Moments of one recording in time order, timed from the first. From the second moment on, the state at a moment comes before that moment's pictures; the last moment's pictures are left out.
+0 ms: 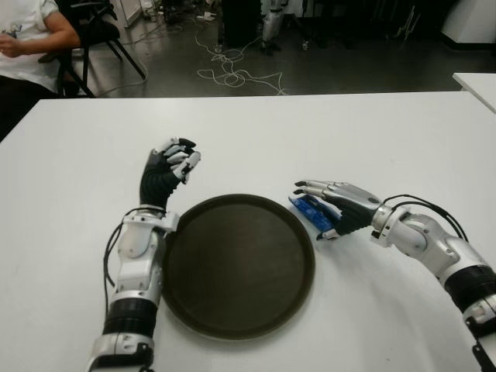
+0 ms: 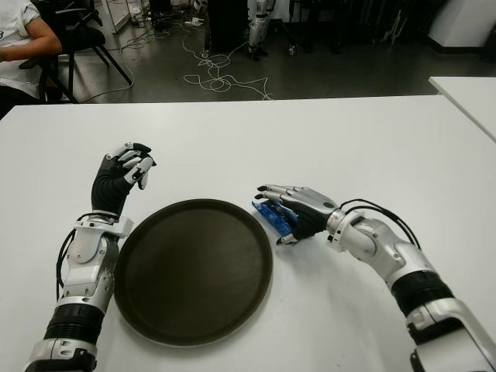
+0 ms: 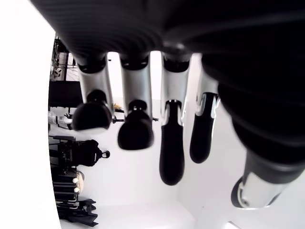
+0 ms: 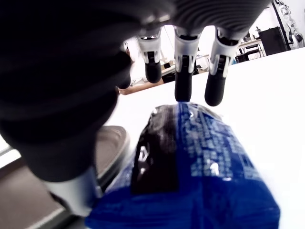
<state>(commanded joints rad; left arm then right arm) -0.28 0.01 0.12 0.41 -0.18 -0.42 -0.23 -0.45 -0.54 0.39 0.63 -0.61 -0.69 0.12</state>
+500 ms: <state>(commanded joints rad) -0.27 0.01 0.12 0.39 -0.18 -0.40 -0.23 -0.42 -0.56 0.39 0.55 -0.63 -0.63 0.14</state>
